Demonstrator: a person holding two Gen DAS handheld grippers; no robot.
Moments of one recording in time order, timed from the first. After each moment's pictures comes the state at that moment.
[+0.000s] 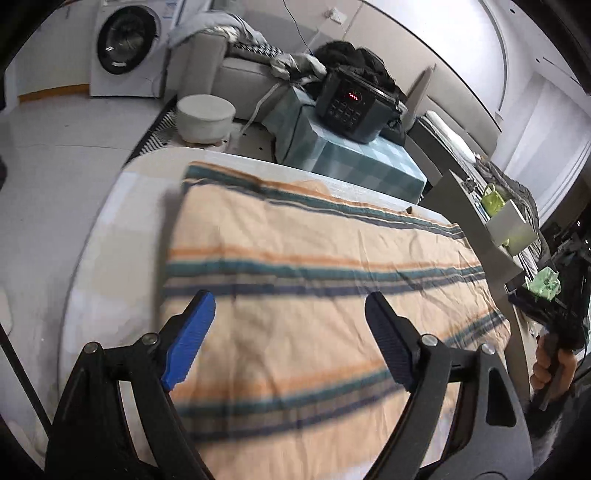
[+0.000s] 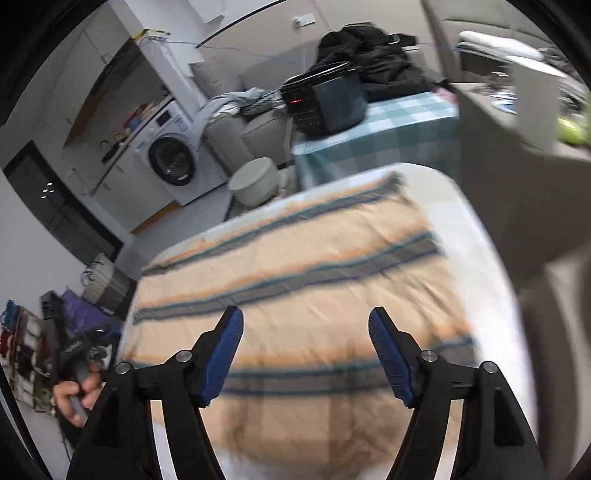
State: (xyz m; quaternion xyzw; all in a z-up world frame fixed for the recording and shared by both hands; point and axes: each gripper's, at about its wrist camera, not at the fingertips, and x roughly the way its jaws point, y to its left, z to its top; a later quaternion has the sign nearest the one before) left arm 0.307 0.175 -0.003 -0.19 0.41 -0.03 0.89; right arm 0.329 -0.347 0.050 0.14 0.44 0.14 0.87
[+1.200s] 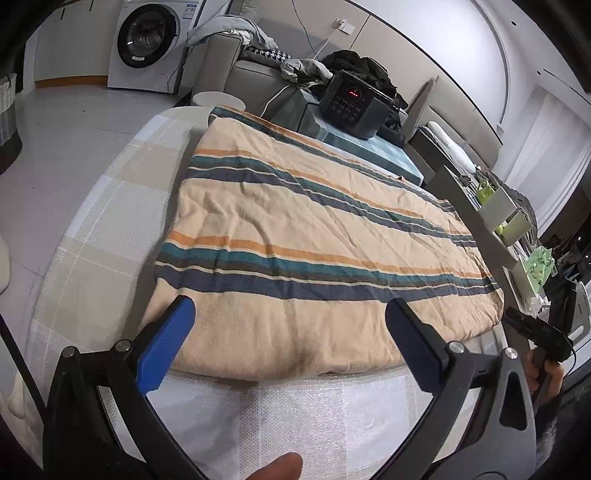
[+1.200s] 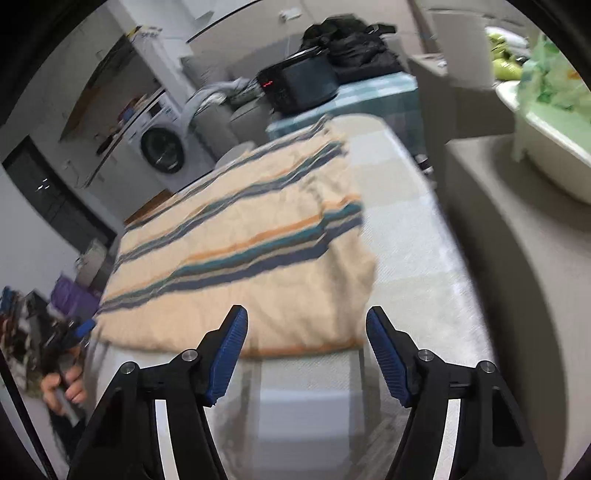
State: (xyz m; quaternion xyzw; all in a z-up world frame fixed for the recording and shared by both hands) left arm 0.212 0.144 -0.036 -0.21 0.39 -0.02 0.90; right arm 0.251 -0.415 -0.003 0.14 0.45 0.13 0.87
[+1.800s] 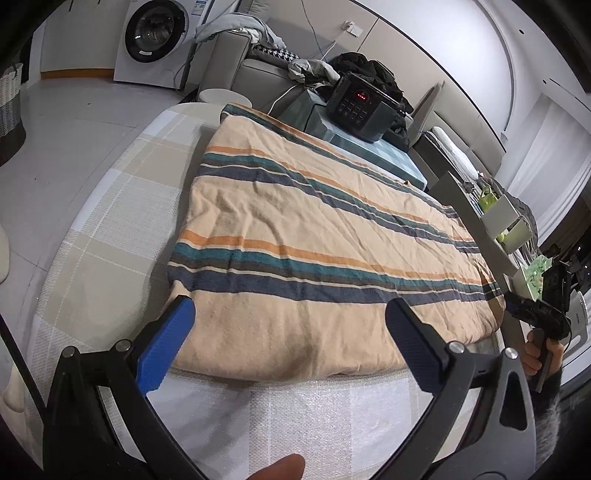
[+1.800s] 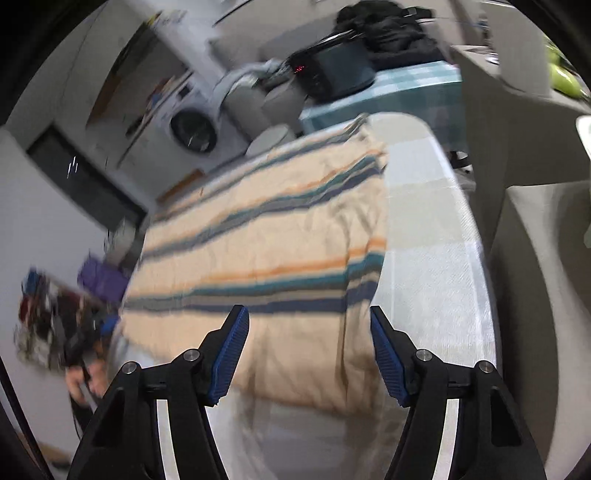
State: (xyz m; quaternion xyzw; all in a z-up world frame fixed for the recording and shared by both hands) left arm 0.212 0.152 -0.042 -0.22 0.39 -0.01 0.89; right arm 0.310 -0.412 0.009 0.13 0.49 0.23 0.83
